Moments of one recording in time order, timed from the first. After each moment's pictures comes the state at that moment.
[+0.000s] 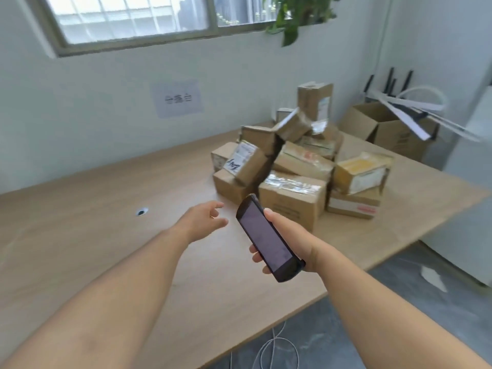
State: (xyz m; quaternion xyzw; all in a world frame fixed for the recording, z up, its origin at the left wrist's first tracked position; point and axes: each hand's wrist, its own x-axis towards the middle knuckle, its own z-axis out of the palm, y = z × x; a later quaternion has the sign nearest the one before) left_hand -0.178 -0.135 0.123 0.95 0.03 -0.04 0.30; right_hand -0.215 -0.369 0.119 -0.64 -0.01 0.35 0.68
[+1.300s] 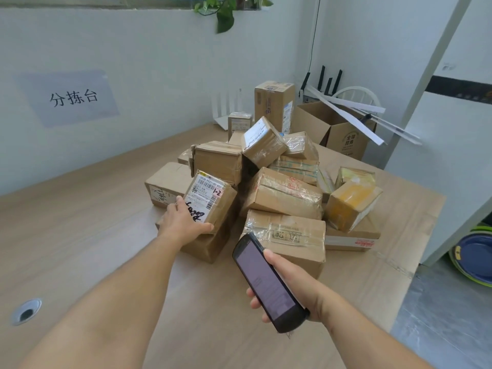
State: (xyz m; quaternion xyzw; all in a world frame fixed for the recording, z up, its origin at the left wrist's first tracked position) left_hand 0.124 -0.123 0.064 0.97 0.04 -0.04 0.22; right_hand -0.045 -0.345 0.070 -0.60 0.16 0.34 0.71
